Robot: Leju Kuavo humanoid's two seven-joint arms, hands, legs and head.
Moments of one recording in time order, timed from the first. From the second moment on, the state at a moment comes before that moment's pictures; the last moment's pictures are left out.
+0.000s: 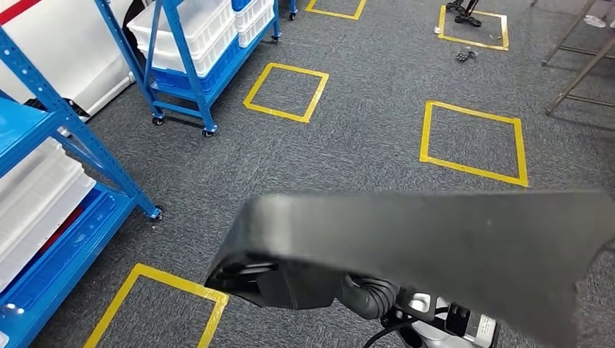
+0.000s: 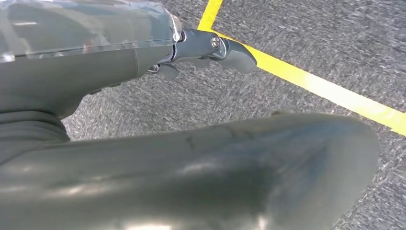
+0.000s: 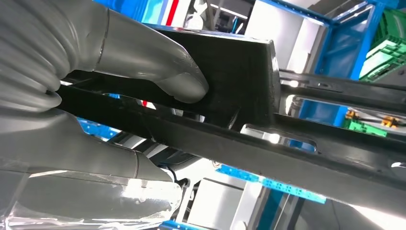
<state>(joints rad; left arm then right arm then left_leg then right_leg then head) -0.06 0.00 1.00 -0.22 -0.68 -0.03 -0.23 -0.24 -0.05 0.58 -1.76 -0.11 0.41 -0.64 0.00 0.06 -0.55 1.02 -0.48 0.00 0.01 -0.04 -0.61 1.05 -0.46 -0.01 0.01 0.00</state>
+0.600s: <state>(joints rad) -0.05 0.00 1.02 -0.22 -0.69 -0.06 -0.26 -0.22 -0.04 0.58 -1.76 -0.13 0.44 -0.67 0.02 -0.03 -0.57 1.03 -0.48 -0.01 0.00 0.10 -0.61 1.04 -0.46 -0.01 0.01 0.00</state>
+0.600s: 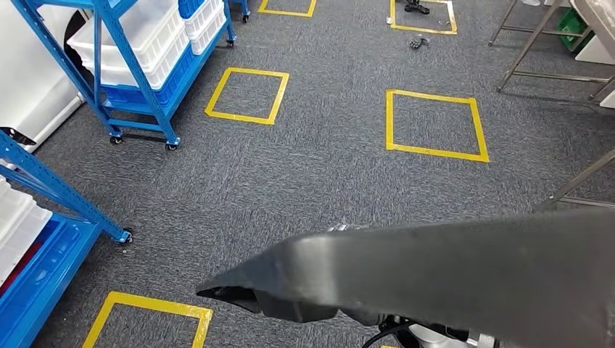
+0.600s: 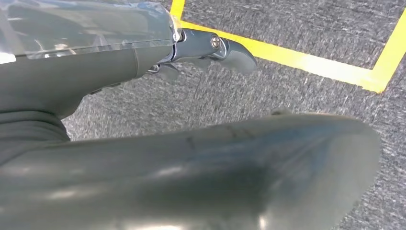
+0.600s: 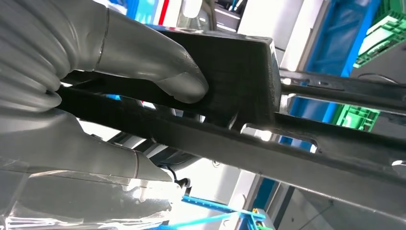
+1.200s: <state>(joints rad) -0.06 -0.02 1.03 -0.22 -0.69 -0.05 -0.27 -0.21 -0.01 0.58 -1.75 -0.19 0.44 -0.65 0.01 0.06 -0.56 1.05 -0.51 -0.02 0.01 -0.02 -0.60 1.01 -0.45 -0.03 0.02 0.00</state>
